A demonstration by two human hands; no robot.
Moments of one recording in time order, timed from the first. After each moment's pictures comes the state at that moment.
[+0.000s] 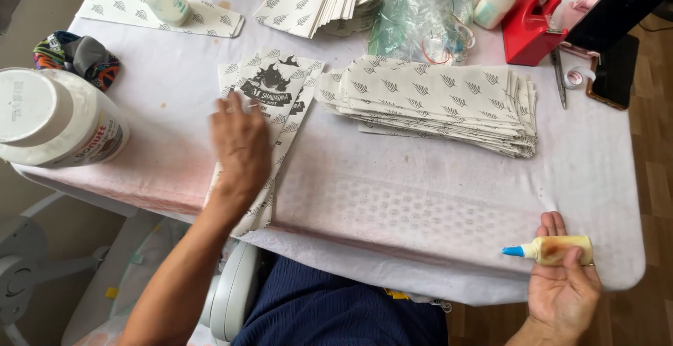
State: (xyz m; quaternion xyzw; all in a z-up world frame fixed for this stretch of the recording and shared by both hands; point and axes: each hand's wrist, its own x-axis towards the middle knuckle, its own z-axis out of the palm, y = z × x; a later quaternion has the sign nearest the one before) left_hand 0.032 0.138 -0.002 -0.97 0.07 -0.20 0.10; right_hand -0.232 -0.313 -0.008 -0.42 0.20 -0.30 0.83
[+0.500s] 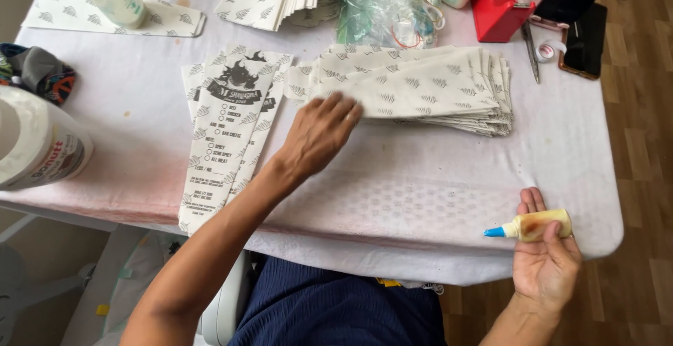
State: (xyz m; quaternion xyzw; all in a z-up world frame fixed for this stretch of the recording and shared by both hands) left_hand 0.044 0.017 -0.004 -0.83 0.48 -0.22 -0.16; right_hand -0.229 -0.304 0.003 -0.43 0.20 -0.29 0.83
